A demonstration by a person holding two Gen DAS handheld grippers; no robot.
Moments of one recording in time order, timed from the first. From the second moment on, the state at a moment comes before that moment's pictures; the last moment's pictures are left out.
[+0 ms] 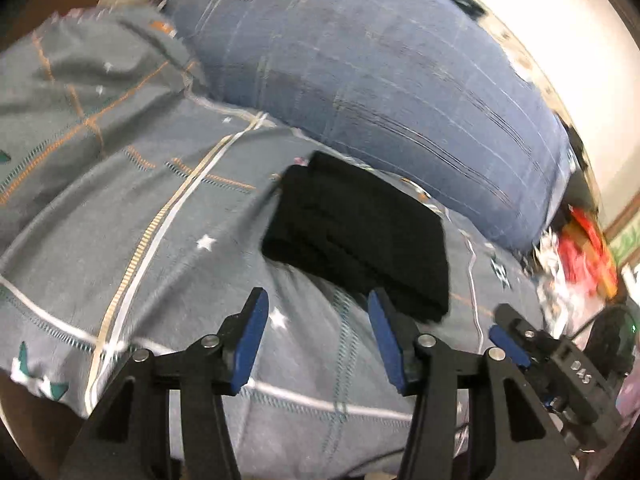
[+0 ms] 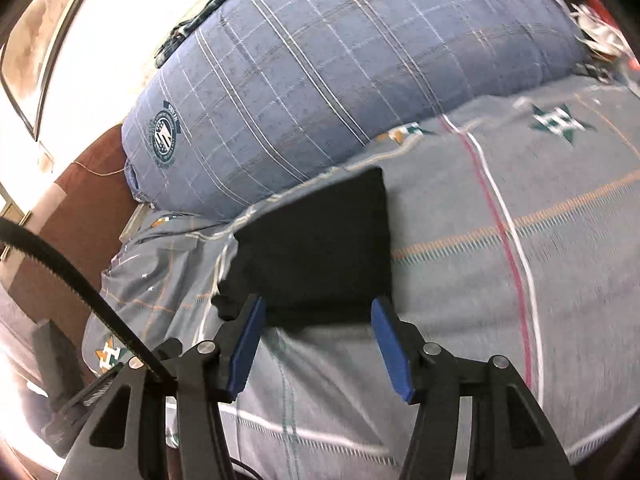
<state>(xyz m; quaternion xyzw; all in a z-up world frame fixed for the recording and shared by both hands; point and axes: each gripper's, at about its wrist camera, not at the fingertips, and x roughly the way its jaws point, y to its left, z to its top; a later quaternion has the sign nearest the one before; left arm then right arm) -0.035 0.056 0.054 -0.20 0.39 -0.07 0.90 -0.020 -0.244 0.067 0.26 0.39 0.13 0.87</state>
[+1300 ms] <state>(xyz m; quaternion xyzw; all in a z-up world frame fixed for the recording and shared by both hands) -0.127 -0.004 0.134 -0.04 0.28 -0.02 0.96 -0.088 -0.207 0.064 0.20 0.39 0.13 0.89</state>
